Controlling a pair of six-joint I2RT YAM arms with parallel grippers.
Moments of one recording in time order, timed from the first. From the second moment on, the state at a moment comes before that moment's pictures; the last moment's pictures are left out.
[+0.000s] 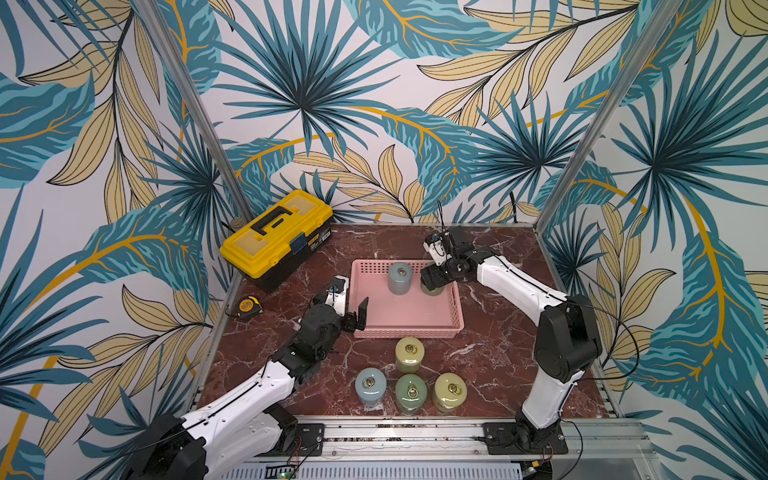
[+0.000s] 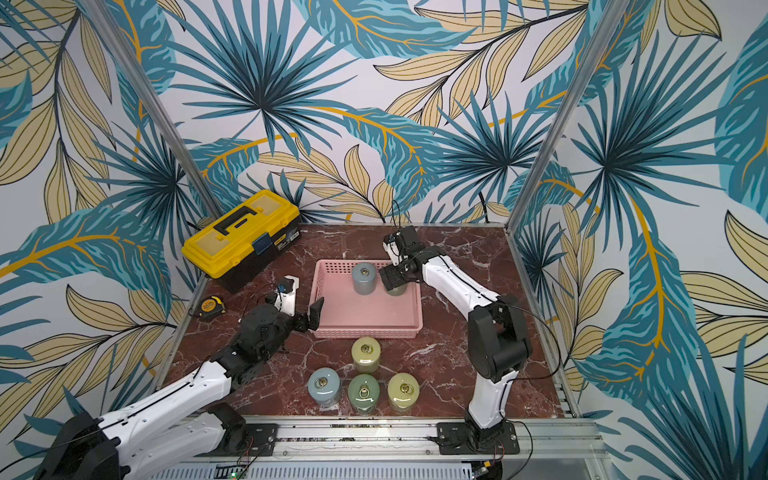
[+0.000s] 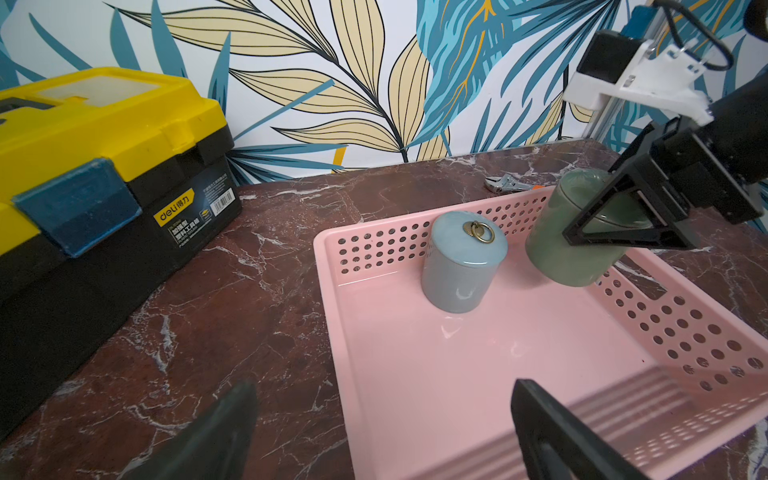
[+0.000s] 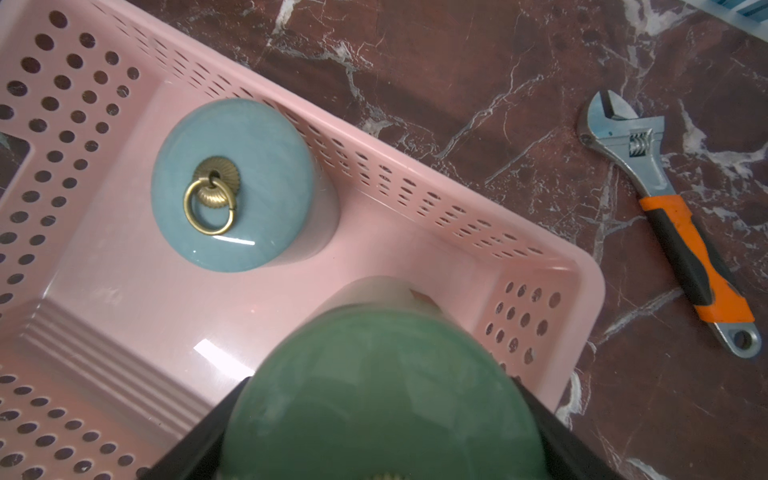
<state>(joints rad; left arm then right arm) -0.58 0.98 0.45 0.25 -0.25 -0.15 0.40 1.82 1.48 -0.67 -0.02 -0.05</state>
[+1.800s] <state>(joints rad) -0.58 0.98 0.45 0.25 -0.25 -0.15 0.69 1.21 1.10 -0.85 0.10 0.18</state>
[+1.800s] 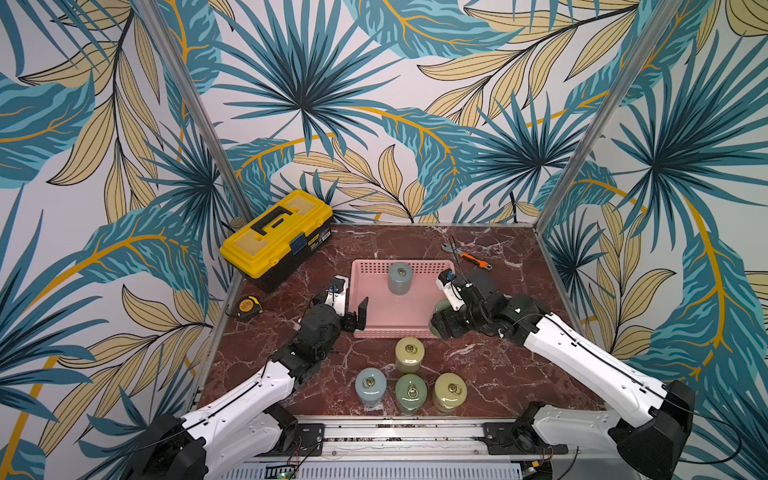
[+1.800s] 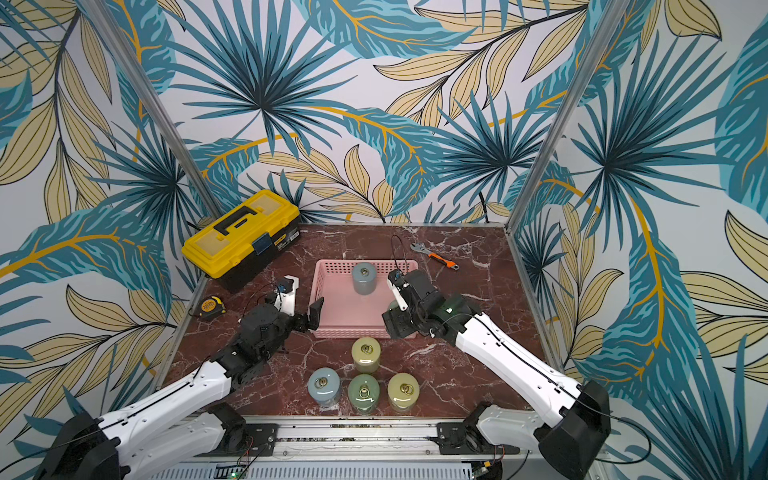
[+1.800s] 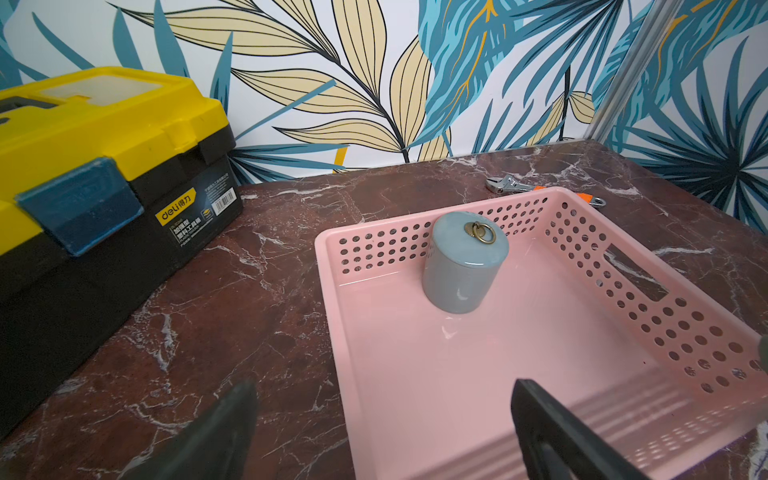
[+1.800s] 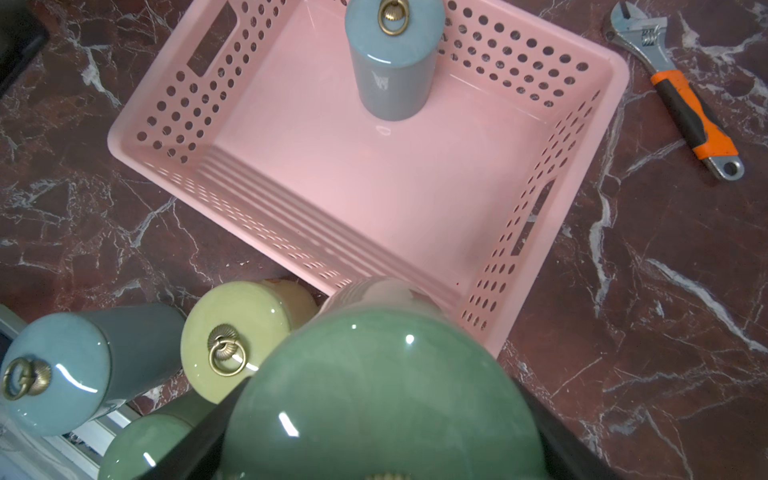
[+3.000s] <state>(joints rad) -0.58 0.98 0.45 0.25 -0.25 -0.15 0.82 1.14 0.85 -0.81 0.15 0.40</state>
